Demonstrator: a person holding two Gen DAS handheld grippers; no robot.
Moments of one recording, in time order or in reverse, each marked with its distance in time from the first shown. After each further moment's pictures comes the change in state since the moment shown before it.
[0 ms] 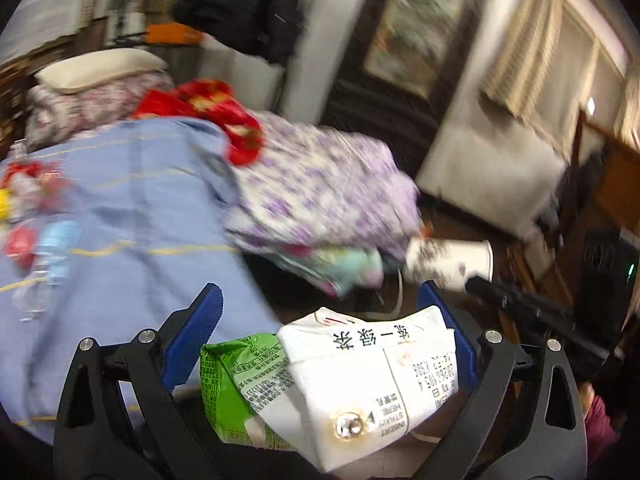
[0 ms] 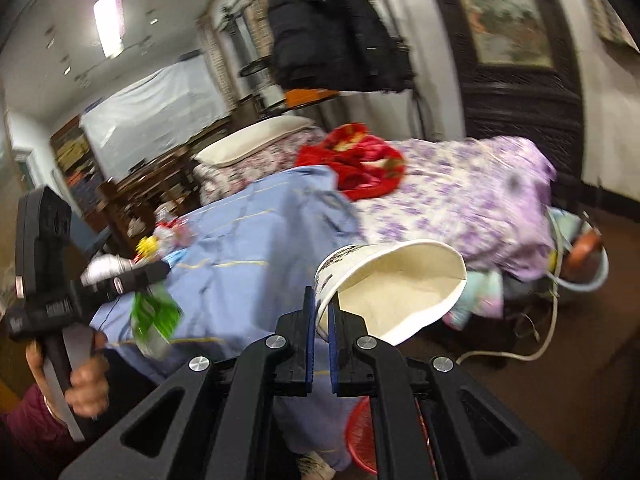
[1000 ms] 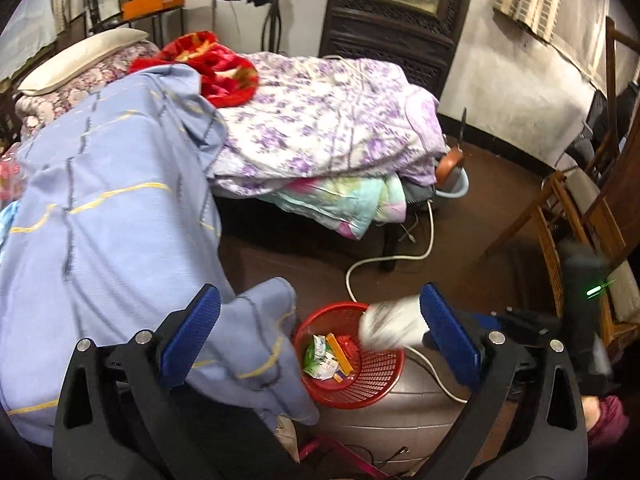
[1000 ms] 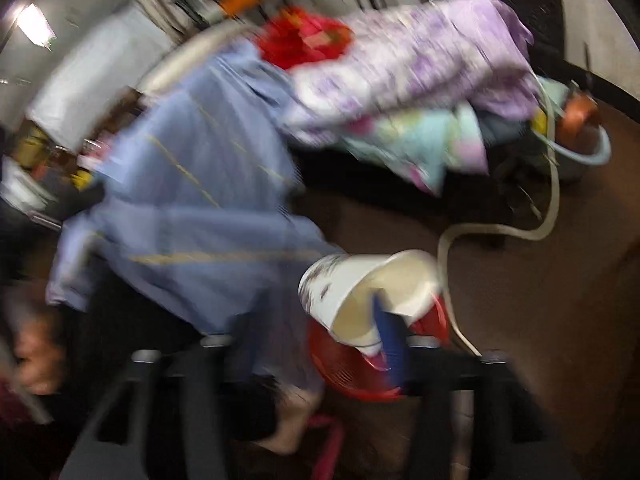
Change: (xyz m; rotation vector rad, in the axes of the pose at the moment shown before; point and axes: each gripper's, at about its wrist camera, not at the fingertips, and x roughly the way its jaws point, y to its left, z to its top) left arm 0.083 -0.026 -0.032 0.082 0.185 0.139; right arm 0.102 -0.076 -0.100 0.150 0.408 -0.073
